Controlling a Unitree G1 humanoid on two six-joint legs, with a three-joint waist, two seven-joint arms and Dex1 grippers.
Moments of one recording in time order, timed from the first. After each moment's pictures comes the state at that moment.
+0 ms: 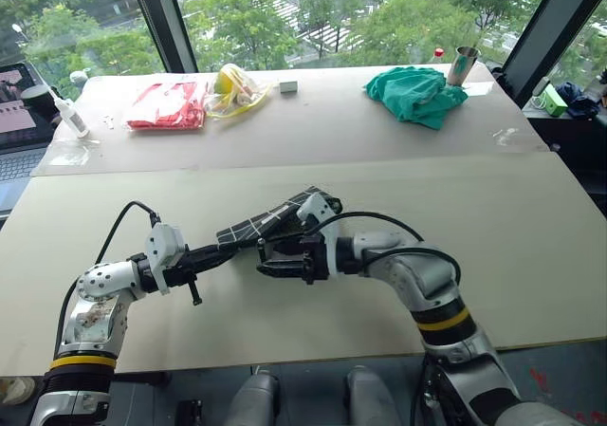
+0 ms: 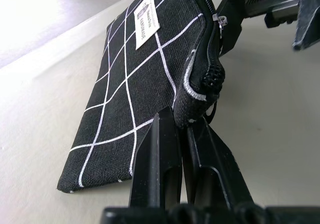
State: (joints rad) left arm -0.19 0.63 0.12 0.19 -0.40 -0.08 -1.21; right arm -0.62 -0.15 0.30 -0.08 0.40 0.97 0.76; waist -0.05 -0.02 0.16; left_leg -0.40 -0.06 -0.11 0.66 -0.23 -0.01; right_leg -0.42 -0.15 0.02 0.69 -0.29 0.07
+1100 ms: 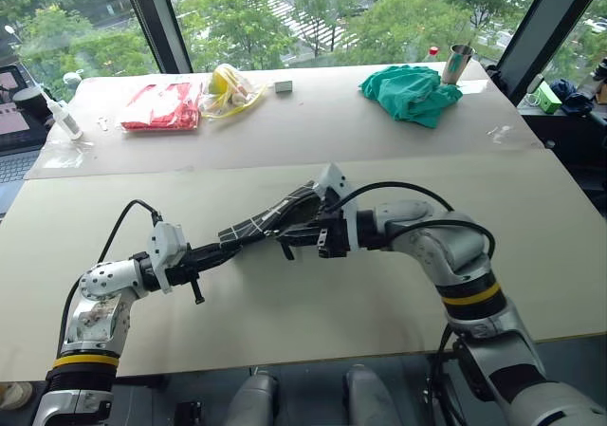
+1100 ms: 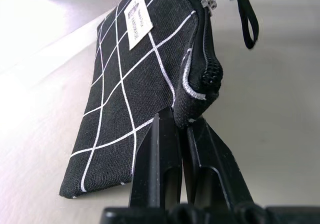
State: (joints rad) left arm -0.20 0.61 0.11 0.16 -0.40 -0.09 -1.20; right arm -0.73 -0.45 0.25 -0.22 0.53 1.01 0.93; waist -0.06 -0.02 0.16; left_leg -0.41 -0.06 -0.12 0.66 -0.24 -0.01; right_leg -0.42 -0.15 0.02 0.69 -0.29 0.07
